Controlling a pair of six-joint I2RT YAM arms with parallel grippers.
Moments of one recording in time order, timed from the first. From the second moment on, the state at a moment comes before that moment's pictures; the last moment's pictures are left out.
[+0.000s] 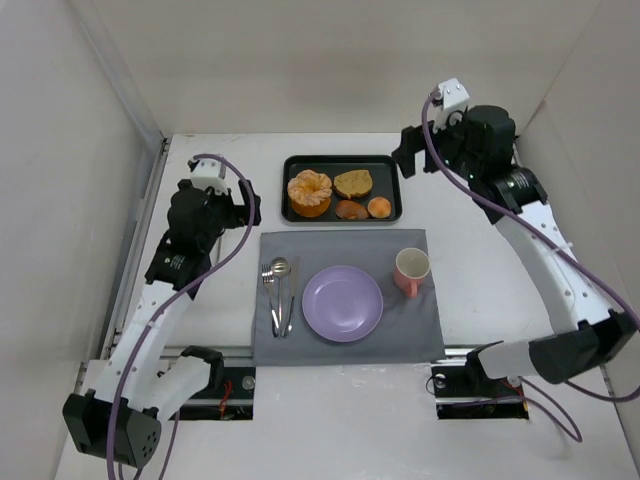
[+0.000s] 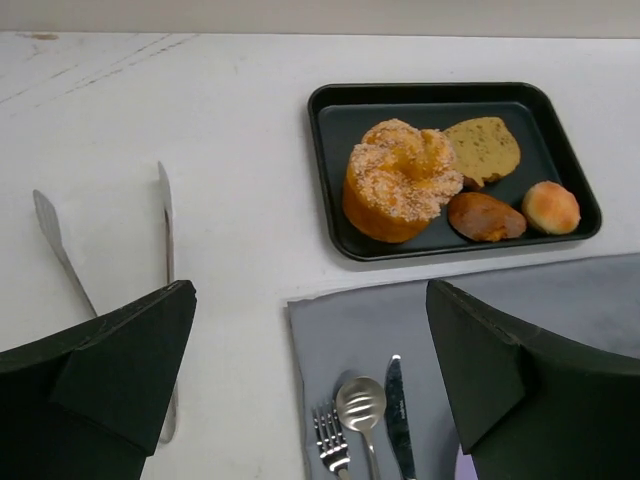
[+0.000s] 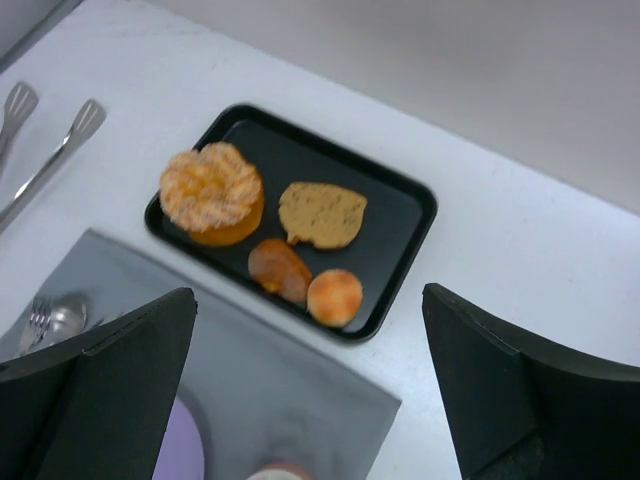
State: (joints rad) left arm -0.25 0.92 0.88 -0.21 -0.03 -0.16; right arm 0.34 1.39 1.59 -0.46 -0.13 -0.06
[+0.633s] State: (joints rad) left arm -0.24 1.23 0.88 -0.33 -0.35 -0.16; right arm 0.34 1.18 1.33 -0.48 -0.27 -0.13
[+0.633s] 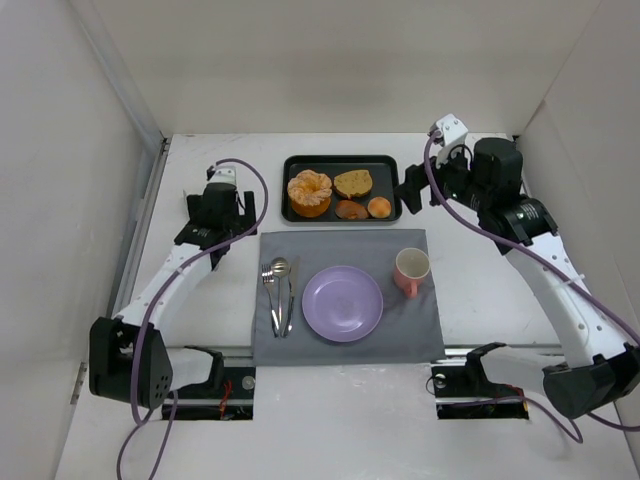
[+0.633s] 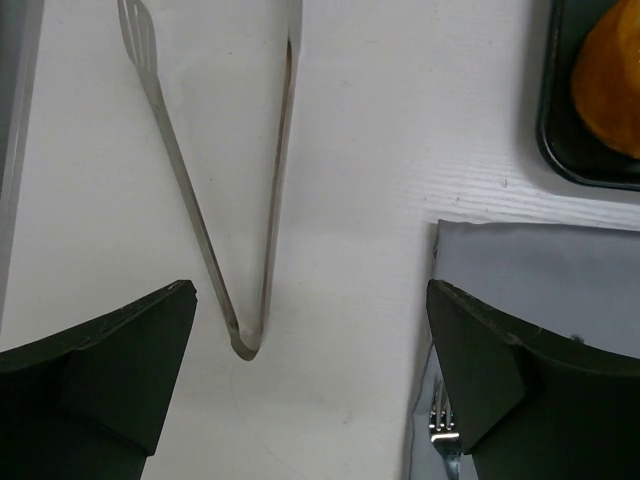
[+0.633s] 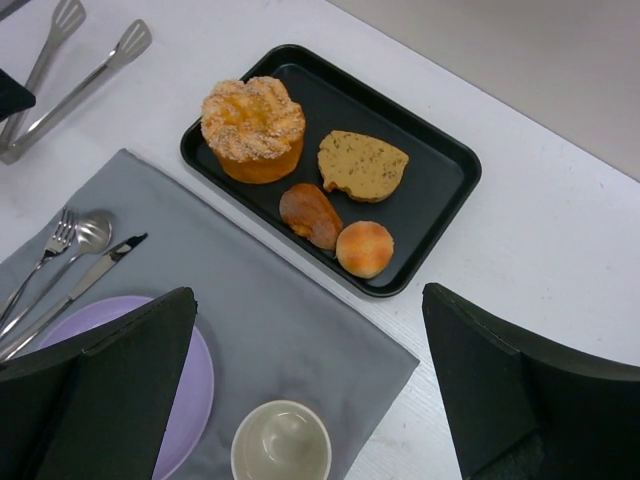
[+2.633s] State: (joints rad) left arm 0.09 1.61 0.86 -0.17 -0.09 -0.05; right arm 0.34 1.17 1.29 -0.46 -0.37 -0.17
